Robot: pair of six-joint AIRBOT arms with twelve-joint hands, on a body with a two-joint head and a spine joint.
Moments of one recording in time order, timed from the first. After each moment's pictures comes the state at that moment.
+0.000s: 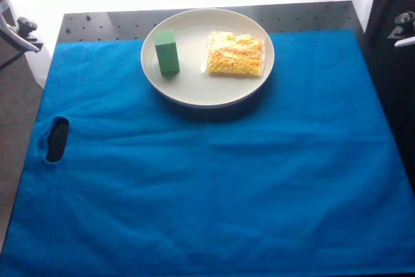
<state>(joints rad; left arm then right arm) 0.50 -1.06 1.39 -0.13 -0.73 0.81 -0.63 -1.20 1.51 0.18 1.02 -0.43</state>
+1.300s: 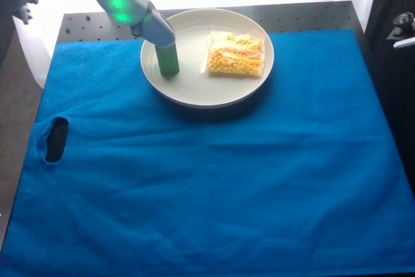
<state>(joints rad) 0.26 -1.17 1.44 0.73 -0.18 0.59 -0.63 -1.20 1.51 0.17 1.02 -0.43</state>
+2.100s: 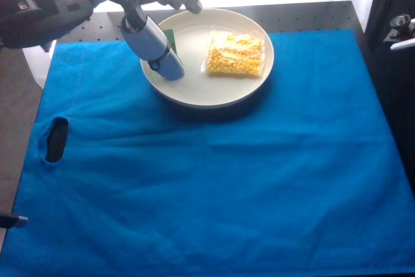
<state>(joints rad) 0.33 -1.31 1.56 0.76 -0.05 0.59 -0.63 -1.20 1.50 0.16 1.02 -0.43</state>
